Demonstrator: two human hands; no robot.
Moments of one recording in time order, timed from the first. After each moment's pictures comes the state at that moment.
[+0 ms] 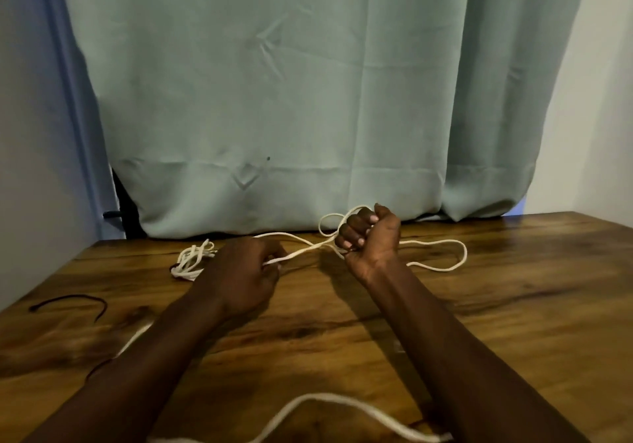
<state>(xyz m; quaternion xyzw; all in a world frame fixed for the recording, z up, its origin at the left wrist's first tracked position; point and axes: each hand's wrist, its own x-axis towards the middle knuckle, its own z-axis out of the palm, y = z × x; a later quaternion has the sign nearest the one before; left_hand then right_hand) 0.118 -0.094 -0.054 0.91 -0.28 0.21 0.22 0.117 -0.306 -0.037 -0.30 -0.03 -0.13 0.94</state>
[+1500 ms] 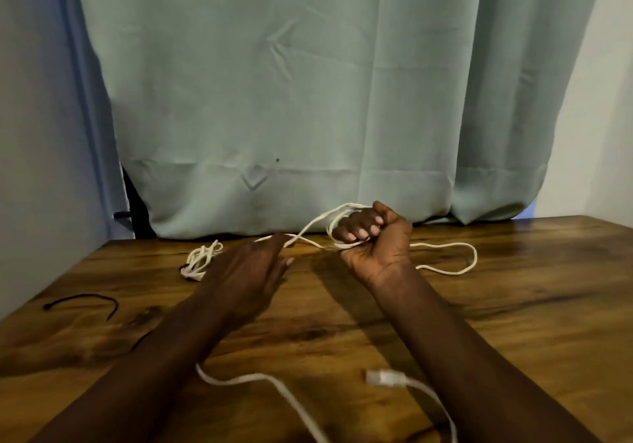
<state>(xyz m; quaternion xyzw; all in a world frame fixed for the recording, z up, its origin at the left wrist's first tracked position) 0.126 -0.085 -0.064 0.88 -0.34 0.30 0.15 0.103 -0.291 -0.028 -0.18 -0.10 -0.07 0.98</state>
